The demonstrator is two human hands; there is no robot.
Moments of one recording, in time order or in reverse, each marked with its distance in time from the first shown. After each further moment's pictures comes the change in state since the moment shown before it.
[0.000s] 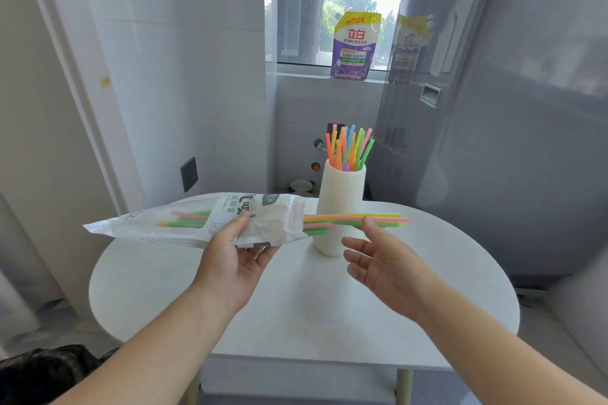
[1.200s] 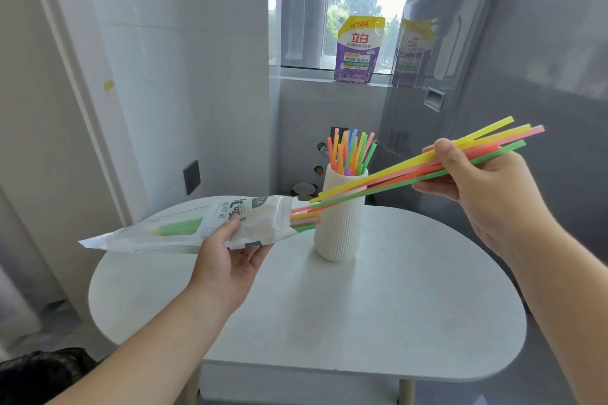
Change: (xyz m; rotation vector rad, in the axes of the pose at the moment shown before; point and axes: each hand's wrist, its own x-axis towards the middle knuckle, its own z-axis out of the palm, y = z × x) left_hand 0.008 0.003 -0.002 -0.071 0.079 0.012; right_hand -0.036 -0.116 -0.001 -0.512 0.287 -0.678
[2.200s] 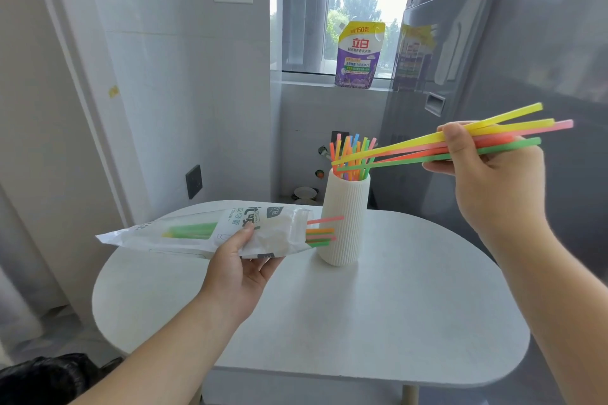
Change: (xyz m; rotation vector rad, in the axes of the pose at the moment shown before) left_hand 0.001 -0.008 -0.002 0.057 -0.048 -0.023; right_hand -0.005 -0.015 0.013 -0.178 0.206 -0.281
